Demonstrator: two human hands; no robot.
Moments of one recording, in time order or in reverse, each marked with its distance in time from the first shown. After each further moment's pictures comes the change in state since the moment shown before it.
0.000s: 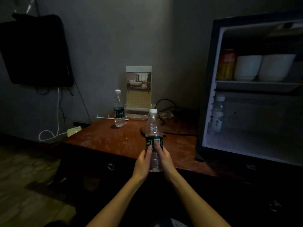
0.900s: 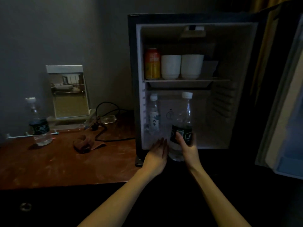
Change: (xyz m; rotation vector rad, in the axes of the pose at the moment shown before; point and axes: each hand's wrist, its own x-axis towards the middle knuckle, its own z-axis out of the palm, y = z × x) left_hand 0.025 0.017 0.237 0.874 -0.537 0.570; right_hand -0.055 -0.088 -0.237 -0.026 0.627 -0.448
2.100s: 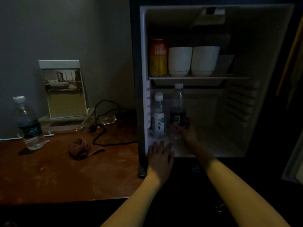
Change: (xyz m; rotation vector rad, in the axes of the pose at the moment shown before) left_hand 0.038 -0.033 0.025 0.419 0.039 -0.108; right_hand 0.137 0.052 0.023 -0.343 -0.038 -0.014
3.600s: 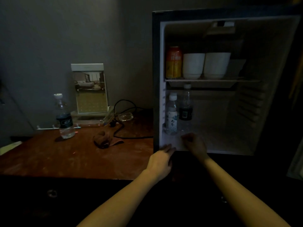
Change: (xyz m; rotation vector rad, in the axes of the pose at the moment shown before) left_hand -0.053 -0.035 -0.037 -0.176 -0.056 0.162; right_hand -0.065 0.006 -0.006 -0.513 -0.227 0.010
